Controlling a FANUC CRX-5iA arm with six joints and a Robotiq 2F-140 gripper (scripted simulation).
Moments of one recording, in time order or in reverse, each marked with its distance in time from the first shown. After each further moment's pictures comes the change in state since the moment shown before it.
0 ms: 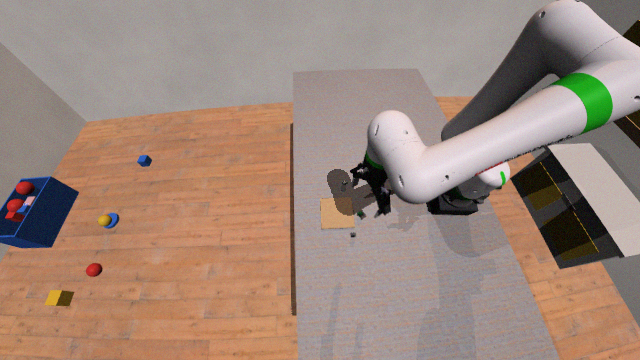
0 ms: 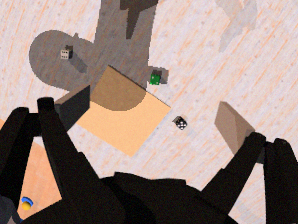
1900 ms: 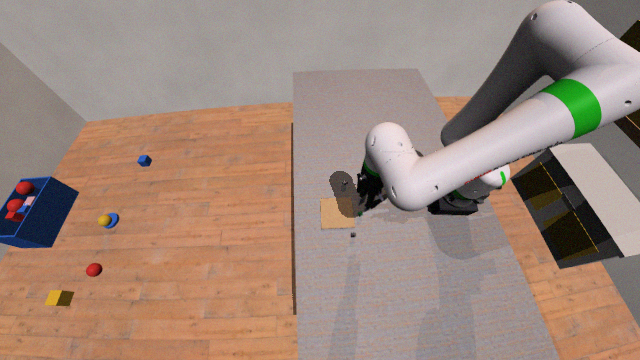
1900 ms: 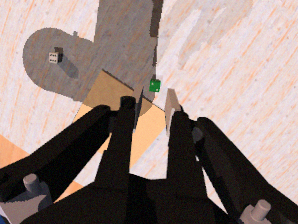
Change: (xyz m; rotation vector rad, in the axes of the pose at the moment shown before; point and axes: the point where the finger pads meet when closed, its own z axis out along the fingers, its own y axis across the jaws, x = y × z) arm 0.002 -0.001 0.039 0.000 0.000 0.000
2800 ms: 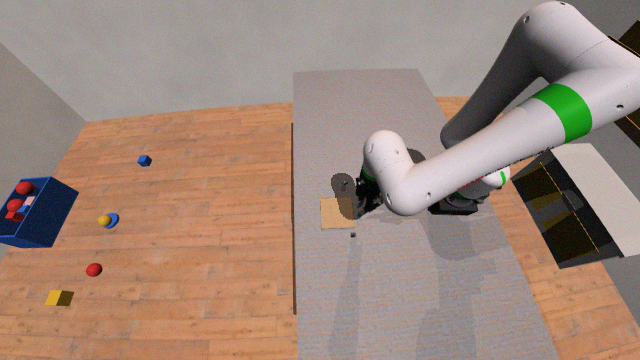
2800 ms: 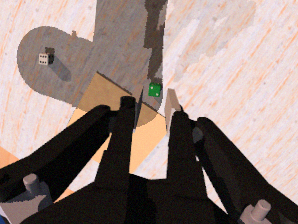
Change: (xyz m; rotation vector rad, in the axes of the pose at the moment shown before) arm -0.001 0.000 0.027 -0.001 0.000 0.000
